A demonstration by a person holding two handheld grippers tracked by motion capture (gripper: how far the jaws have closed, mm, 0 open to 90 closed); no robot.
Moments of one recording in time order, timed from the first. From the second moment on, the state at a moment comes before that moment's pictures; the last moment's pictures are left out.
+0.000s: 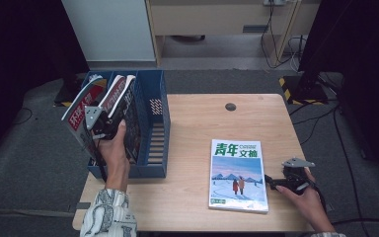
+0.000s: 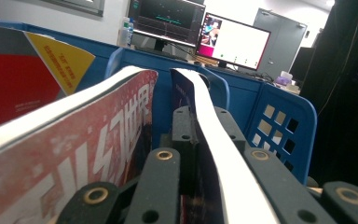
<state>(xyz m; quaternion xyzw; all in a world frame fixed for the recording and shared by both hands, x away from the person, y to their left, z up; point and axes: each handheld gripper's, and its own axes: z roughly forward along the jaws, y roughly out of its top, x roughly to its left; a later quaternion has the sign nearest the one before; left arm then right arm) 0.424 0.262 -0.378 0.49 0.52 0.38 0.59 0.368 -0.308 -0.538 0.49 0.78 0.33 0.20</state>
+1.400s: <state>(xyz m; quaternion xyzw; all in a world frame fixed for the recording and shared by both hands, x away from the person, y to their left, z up) 0.431 0.262 -0.381 0.48 0.52 0.39 0.59 0.368 -0.308 -0.538 0.49 0.78 0.33 0.20</state>
